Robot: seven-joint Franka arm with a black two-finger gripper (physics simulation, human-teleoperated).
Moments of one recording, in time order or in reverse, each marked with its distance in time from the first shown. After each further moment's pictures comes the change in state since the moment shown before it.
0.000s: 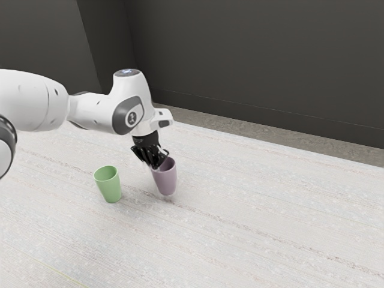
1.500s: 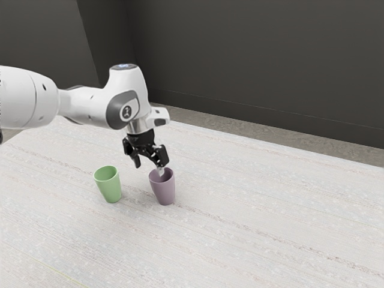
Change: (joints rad) arm -0.008 -0.069 -0.001 -0.040 -0.002 -0.096 0.036
